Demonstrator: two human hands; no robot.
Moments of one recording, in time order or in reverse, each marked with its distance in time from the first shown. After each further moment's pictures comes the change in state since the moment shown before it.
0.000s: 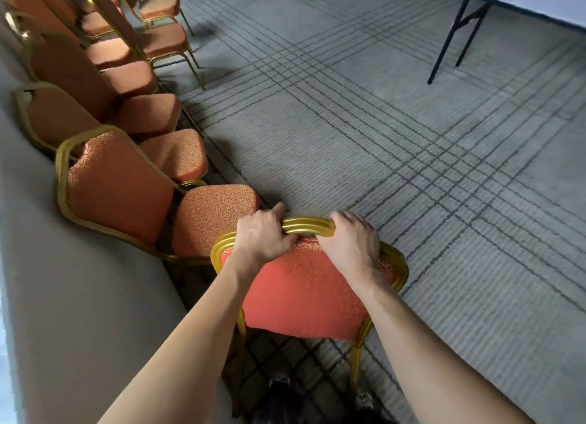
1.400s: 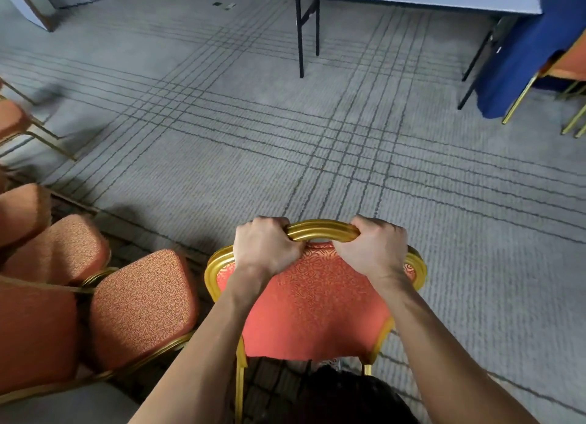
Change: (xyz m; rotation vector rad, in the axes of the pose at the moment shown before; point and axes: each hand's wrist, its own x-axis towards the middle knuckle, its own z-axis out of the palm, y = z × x) left_hand 0.076 0.175 -0.007 -0.010 -0.044 0.344; right_hand -0.008 0.153 -0.079 -0.107 0.372 0.374
